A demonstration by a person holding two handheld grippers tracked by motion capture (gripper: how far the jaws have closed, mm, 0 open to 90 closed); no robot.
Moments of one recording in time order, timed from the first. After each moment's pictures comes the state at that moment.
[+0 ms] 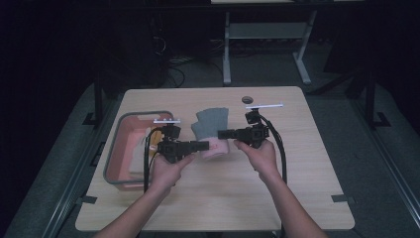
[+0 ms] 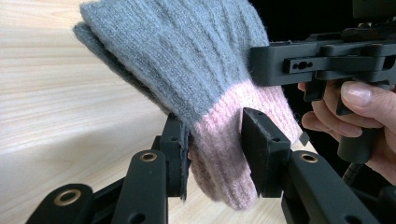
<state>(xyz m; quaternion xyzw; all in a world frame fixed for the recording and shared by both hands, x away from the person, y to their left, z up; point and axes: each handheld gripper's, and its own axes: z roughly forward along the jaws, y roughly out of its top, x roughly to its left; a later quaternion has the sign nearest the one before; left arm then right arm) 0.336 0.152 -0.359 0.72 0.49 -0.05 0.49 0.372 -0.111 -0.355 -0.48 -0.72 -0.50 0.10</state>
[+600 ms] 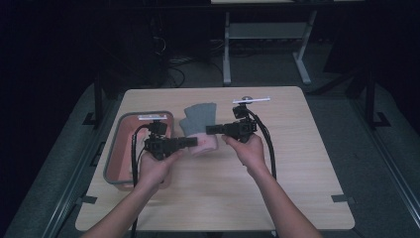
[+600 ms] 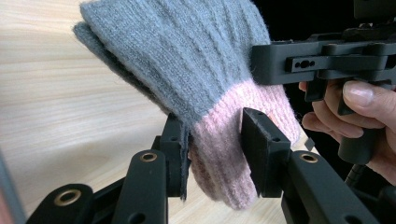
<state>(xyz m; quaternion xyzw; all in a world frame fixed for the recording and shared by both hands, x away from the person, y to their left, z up) 0.337 0.182 -0.348 0.71 0.51 -0.04 0.49 0.383 -0.080 -0.343 -0.46 -0.72 -0.50 0.10</state>
